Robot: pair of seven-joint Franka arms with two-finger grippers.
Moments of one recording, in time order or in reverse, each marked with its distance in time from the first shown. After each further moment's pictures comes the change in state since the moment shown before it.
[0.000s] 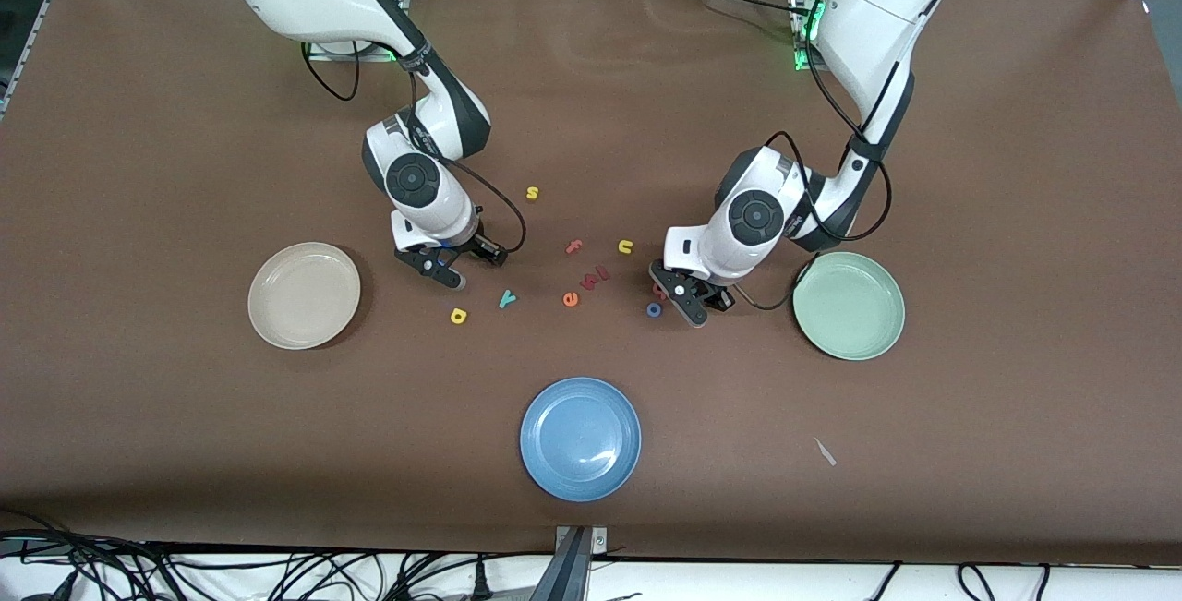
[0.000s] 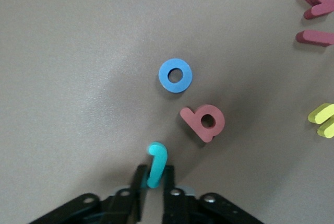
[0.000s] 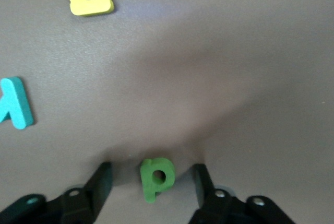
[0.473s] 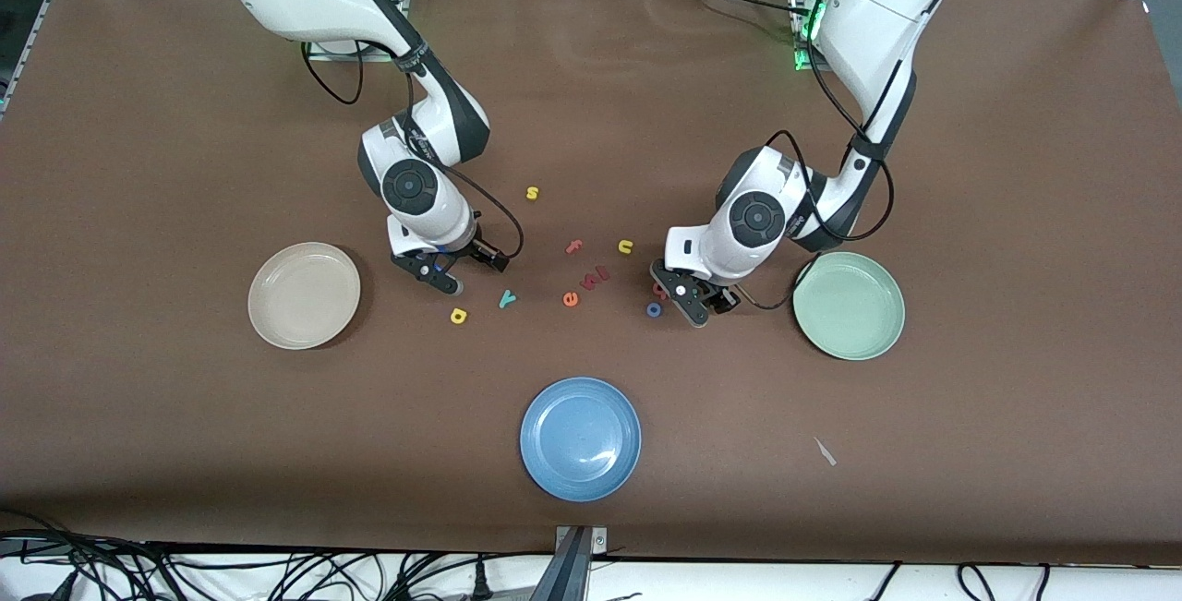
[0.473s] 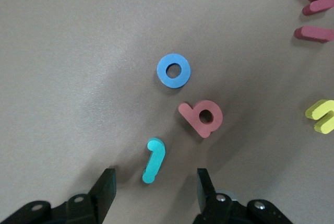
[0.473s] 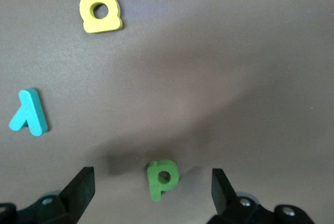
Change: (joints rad) left arm 0.003 -0.001 -0.003 -0.001 -0.004 -0.013 0.000; right arm -0.005 0.003 0.000 0.046 0.002 -0.070 0.002
